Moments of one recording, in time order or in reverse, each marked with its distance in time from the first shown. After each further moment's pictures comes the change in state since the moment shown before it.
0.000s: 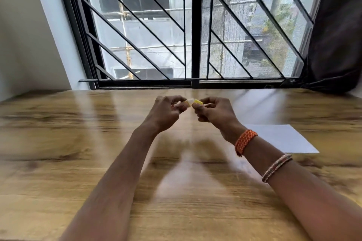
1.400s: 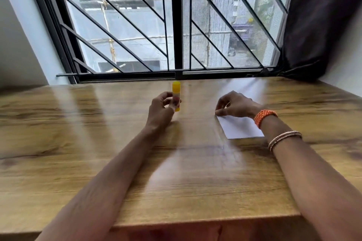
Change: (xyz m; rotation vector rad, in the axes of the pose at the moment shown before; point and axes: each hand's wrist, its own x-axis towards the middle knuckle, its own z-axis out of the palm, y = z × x) left_hand -0.014 0.024 0.049 -0.576 0.113 -0.208; right_hand 0.016 0.013 -0.117 -0.966 -0.253 0.029
